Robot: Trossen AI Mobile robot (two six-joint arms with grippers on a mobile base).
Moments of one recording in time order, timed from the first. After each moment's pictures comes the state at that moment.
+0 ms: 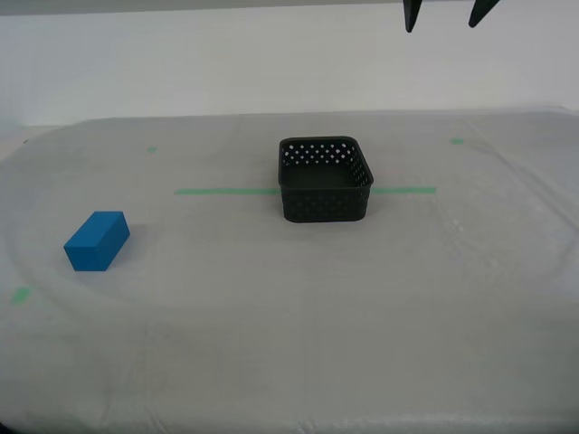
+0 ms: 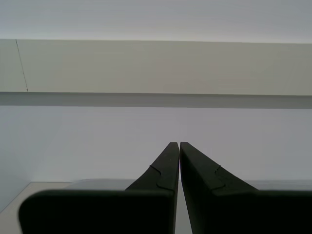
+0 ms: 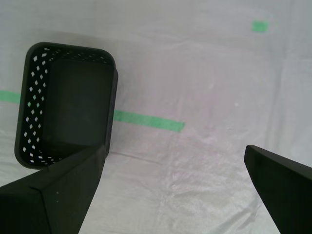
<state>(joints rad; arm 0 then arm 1) 0.41 1.87 1.85 -1.18 0.11 0.25 0.00 1.05 0.52 0.60 -0.01 0.00</state>
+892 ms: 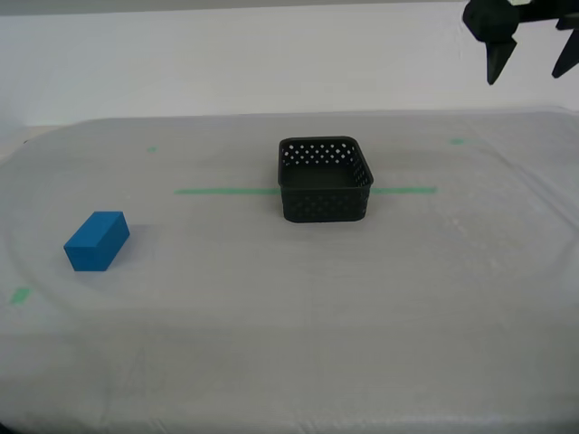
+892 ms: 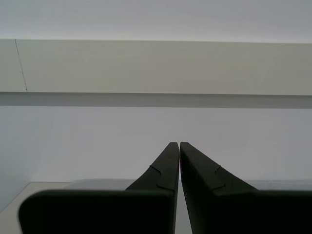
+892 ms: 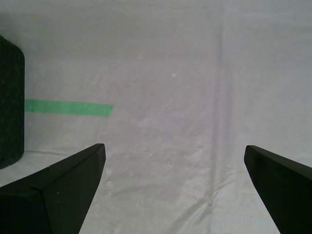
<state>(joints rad) 0.16 1.67 1.35 -0.86 0.11 0.10 0.00 1.05 0.52 0.60 -0.01 0.00</state>
